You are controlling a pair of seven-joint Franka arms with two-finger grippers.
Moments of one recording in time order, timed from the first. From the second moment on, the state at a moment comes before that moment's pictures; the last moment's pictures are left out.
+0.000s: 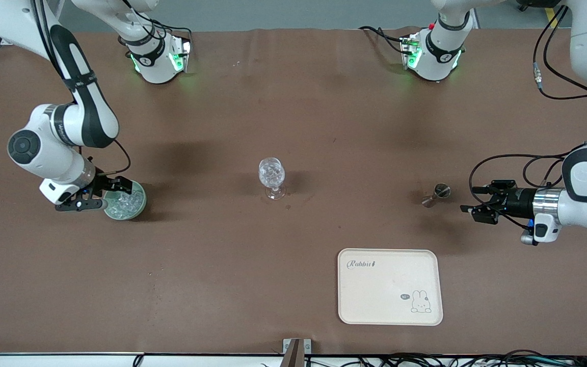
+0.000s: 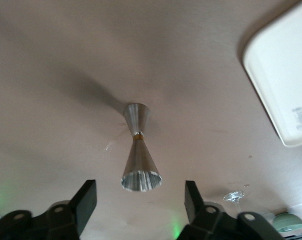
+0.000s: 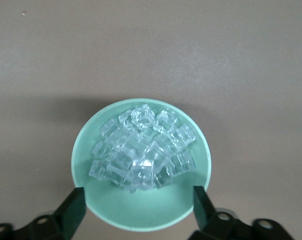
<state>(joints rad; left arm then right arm) 0.19 0.60 -0.04 -1.57 -0.50 1.68 -0.51 -0.03 0.27 -0.03 -2.21 0.00 2.45 -0.13</state>
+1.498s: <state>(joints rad) 0.23 0.82 -0.04 -1.59 -0.79 1.65 -0.66 -0.02 0.34 -0.02 -2.23 0.00 2.50 -0.14</state>
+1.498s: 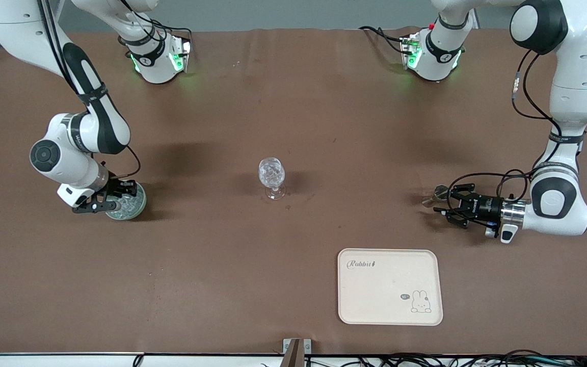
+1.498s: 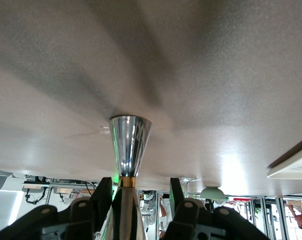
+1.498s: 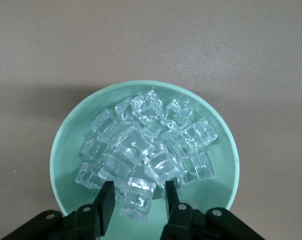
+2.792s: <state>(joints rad) 0.23 0.83 -0.04 -1.61 -0.79 1.63 -0.57 -0.02 0.22 -0.01 -1.90 0.00 2.03 0.00</state>
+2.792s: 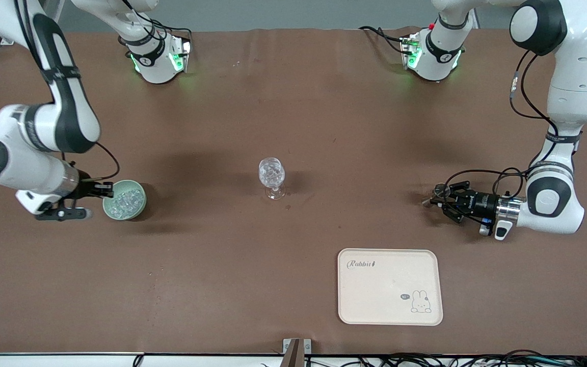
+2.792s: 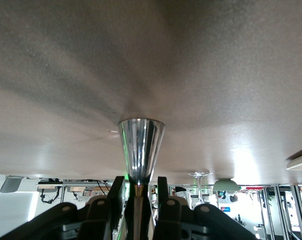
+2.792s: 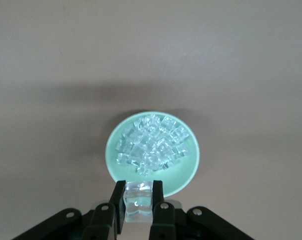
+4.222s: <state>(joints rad) 0.22 0.78 -0.26 -1.46 -0.80 1.59 -0.81 -0.02 0.04 -0.06 -1.42 0.00 1.38 0.09</state>
